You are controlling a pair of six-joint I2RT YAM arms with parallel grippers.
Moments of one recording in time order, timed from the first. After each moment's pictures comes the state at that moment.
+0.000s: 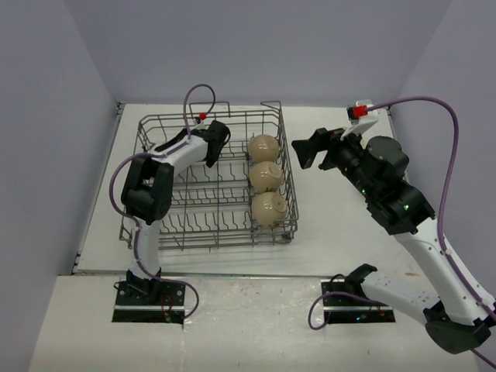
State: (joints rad) left arm -0.41 2.09 1.59 -0.82 -1.37 0.08; right arm 0.59 0.95 1.27 -0.41 0.10 0.29
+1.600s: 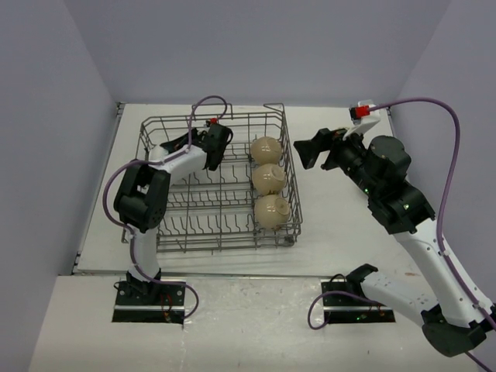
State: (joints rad) left arm -0.45 1.98 1.41 -0.38 -1.30 0.61; right arm 0.52 0.94 1.24 -0.40 0.02 0.29
